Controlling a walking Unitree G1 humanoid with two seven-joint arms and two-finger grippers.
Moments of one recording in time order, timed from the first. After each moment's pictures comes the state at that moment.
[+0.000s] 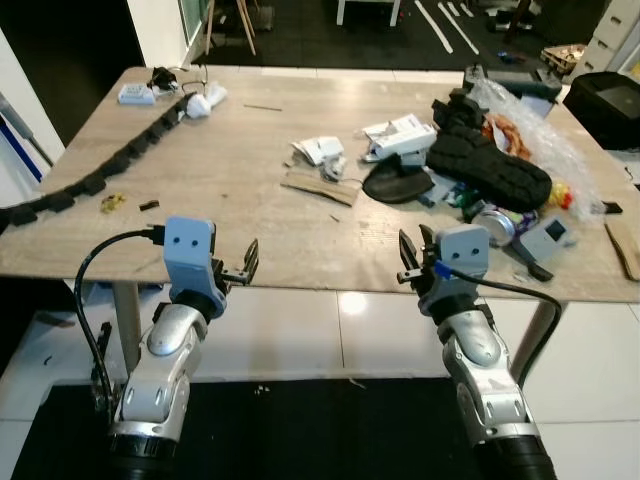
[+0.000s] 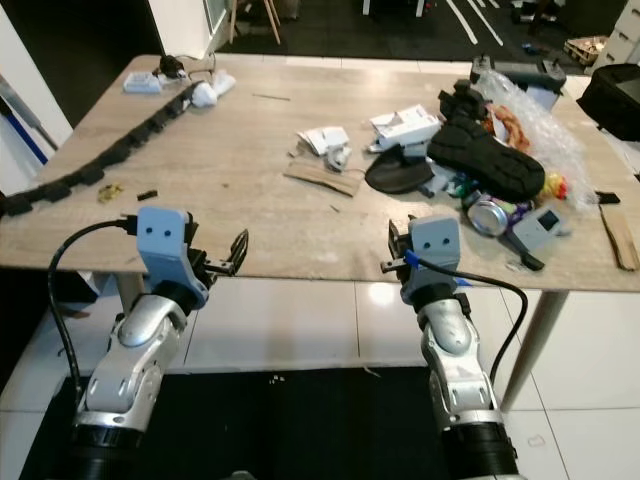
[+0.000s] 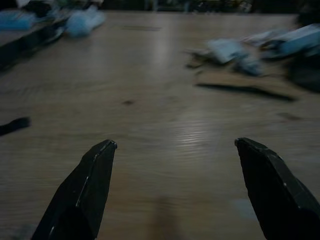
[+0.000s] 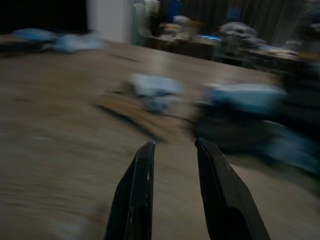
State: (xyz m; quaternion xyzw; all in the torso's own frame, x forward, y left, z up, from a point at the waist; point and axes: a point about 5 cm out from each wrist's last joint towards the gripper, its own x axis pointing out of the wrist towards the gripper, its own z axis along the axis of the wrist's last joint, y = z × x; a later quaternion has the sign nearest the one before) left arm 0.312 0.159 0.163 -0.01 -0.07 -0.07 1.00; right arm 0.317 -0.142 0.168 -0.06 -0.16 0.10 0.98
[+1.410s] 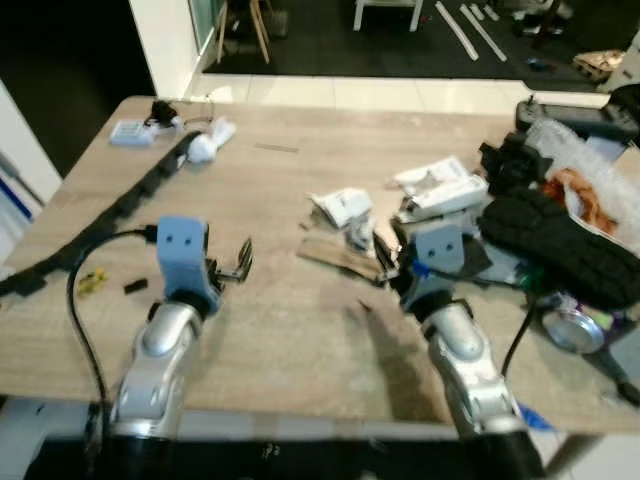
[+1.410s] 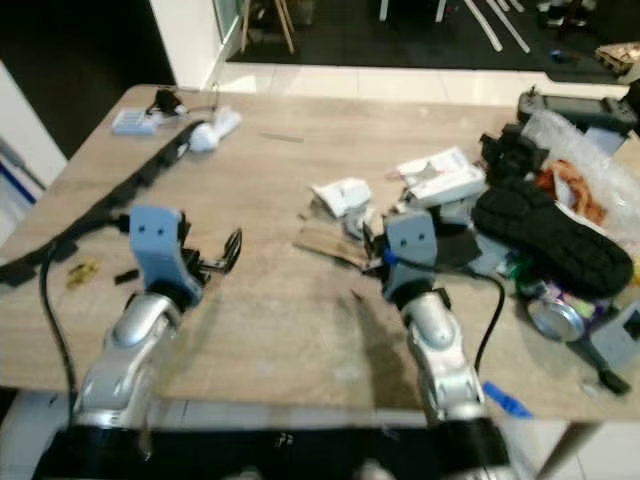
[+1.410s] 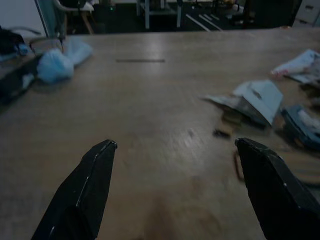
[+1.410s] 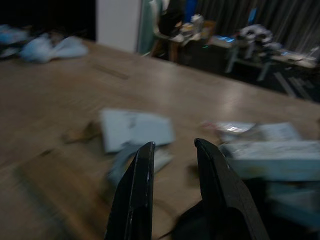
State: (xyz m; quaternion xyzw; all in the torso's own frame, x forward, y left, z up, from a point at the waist) left arm 0.313 0.146 0.163 0.00 -0.07 -0.10 0.99; right arm 0.317 -0.152 0.165 -0.08 -0.13 0.12 0.98
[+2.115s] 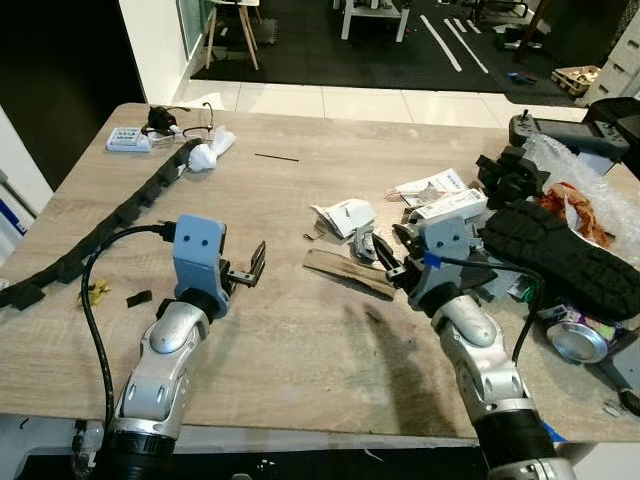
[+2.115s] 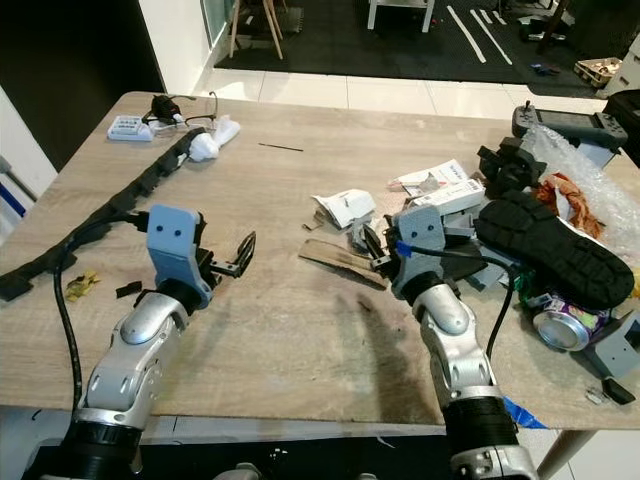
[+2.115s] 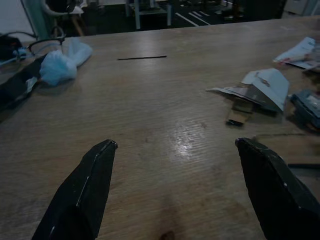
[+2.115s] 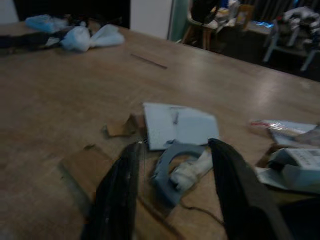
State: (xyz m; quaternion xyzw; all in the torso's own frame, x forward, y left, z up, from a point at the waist) left arm 0.312 0.148 0.163 0.04 -0.07 -0.12 0.99; right arm 0.337 -0.153 0.161 -0.07 -0.10 0.20 0.97
